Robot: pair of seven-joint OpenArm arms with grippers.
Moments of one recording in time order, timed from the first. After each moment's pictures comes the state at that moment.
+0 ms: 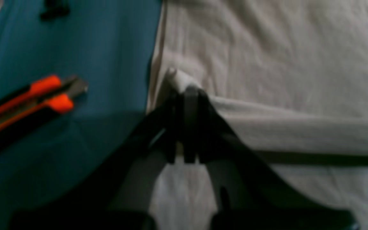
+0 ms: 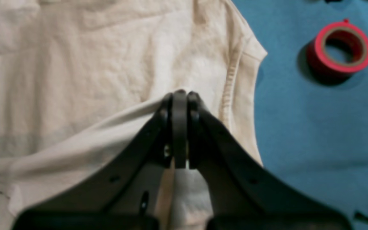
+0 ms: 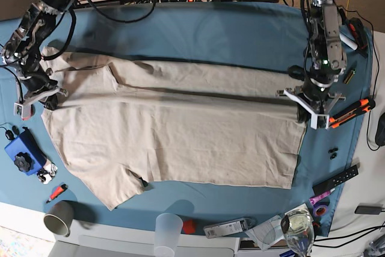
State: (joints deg) left arm 3.6 -8.8 -10.7 89.6 -11.4 -11.3 29.1; right arm 1.6 19.1 39.6 83.5 27.3 28.5 -50.8
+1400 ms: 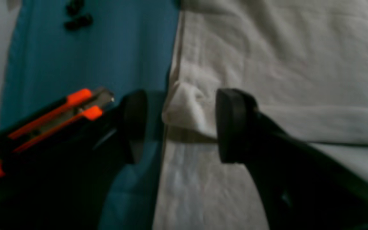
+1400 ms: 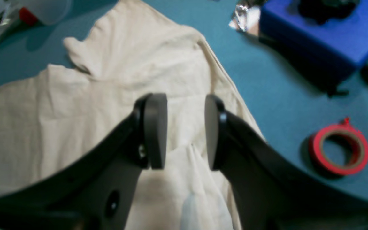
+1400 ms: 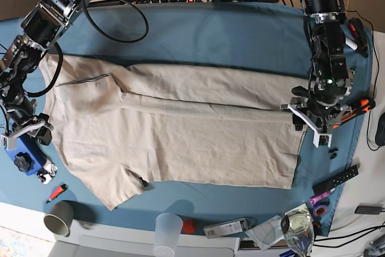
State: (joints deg) left arm -2.2 -8.8 -11.1 96.0 -8.5 -9.9 48.4; right arm 16.4 23.1 39.9 76.0 31.0 32.7 -58.5
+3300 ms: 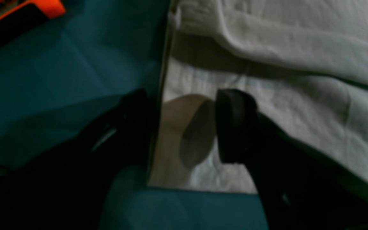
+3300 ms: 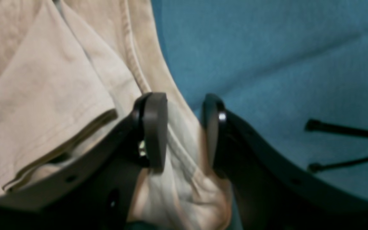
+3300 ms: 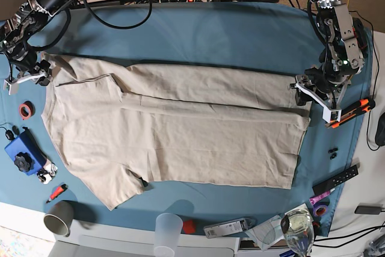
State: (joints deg) left arm 4.2 -9.0 -18.5 89.8 -21.5 -15.4 50.9; right arm 3.8 19.1 54.2 72.8 24.1 29.4 -60.9
